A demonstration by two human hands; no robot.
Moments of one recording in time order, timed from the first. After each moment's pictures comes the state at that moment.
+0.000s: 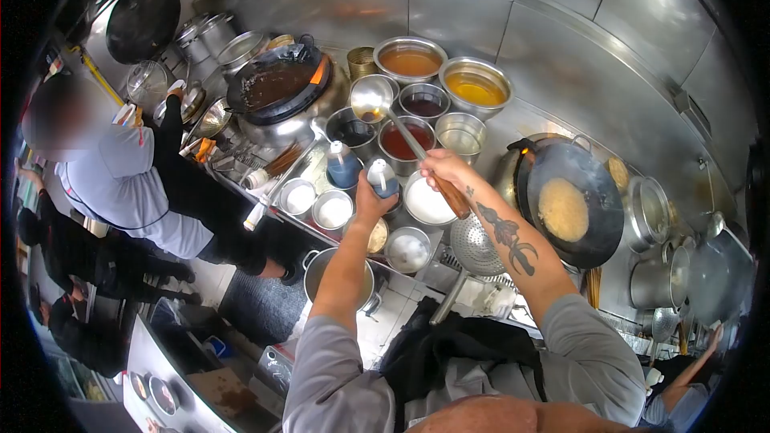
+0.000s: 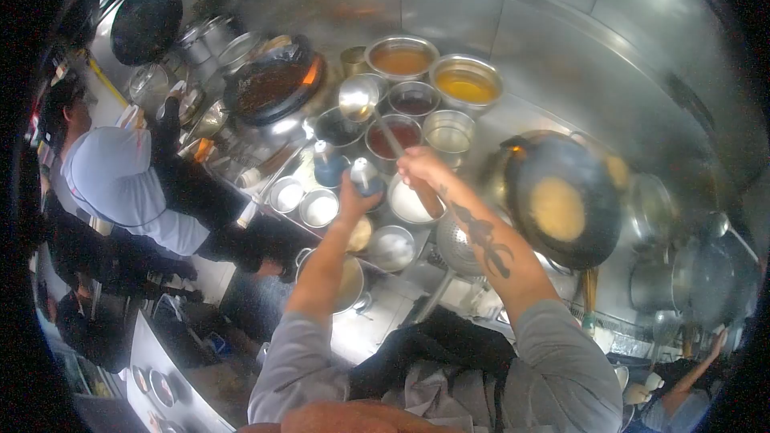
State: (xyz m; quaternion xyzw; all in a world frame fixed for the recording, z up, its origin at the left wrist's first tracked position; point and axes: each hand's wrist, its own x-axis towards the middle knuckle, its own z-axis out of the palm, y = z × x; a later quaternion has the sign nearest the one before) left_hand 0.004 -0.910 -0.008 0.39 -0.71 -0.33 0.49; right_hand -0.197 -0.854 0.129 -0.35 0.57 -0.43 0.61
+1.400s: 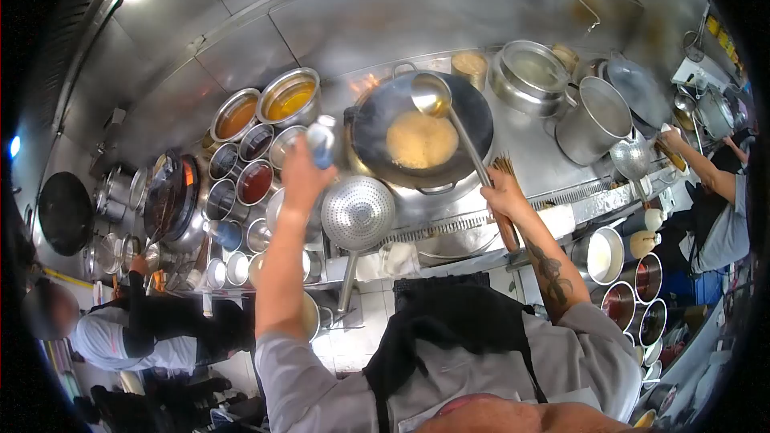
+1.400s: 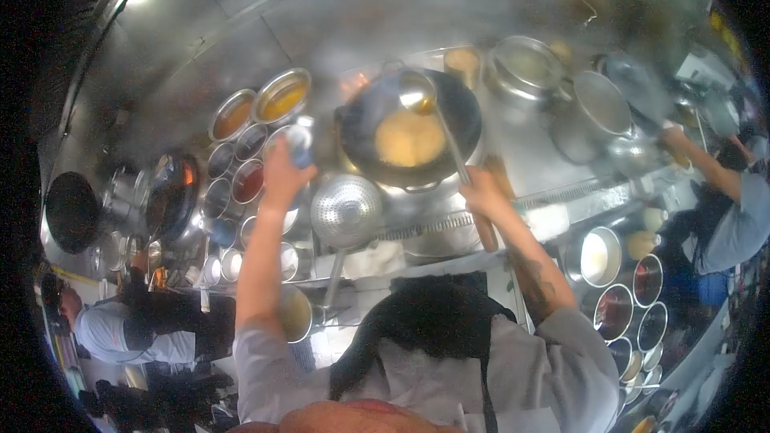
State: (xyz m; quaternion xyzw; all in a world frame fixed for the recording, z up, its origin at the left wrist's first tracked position) left_hand -0.228 -0.736 0.182 0.18 -0.92 -0.08 0.33; right_hand -0.421 -0.368 0.101 -0.24 0.79 -0.52 0.23
